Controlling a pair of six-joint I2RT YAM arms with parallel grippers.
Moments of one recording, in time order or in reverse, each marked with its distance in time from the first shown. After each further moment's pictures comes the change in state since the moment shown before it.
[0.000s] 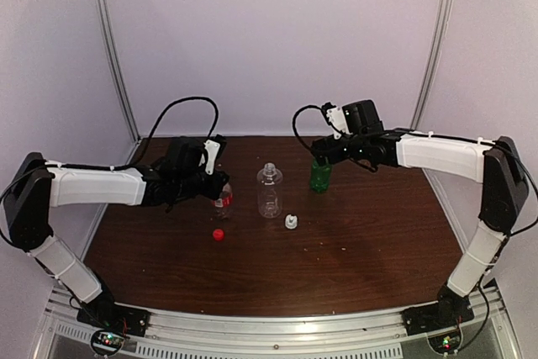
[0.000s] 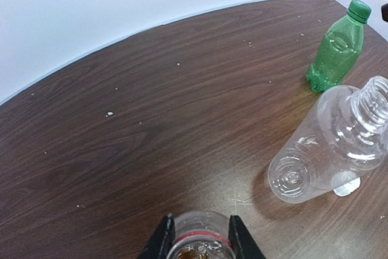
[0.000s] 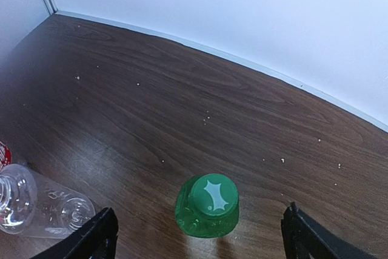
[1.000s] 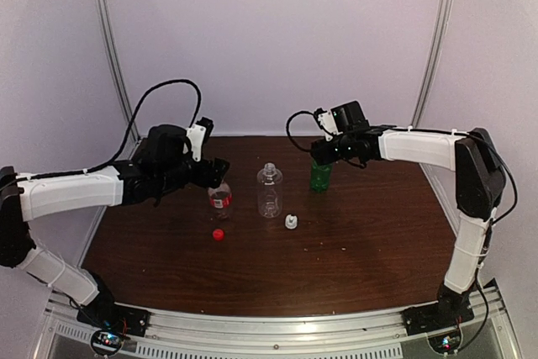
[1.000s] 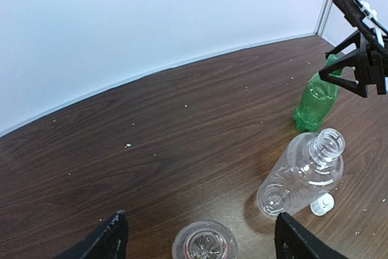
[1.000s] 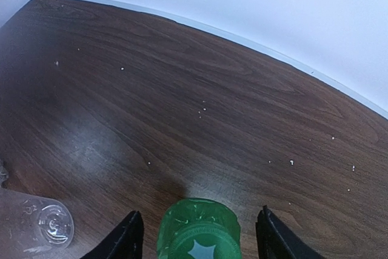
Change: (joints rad) left arm 0.001 -0.165 -0.010 -0.020 -0.018 -0.010; right arm -0.035 0.188 0.151 -0.054 -0.026 -0.018
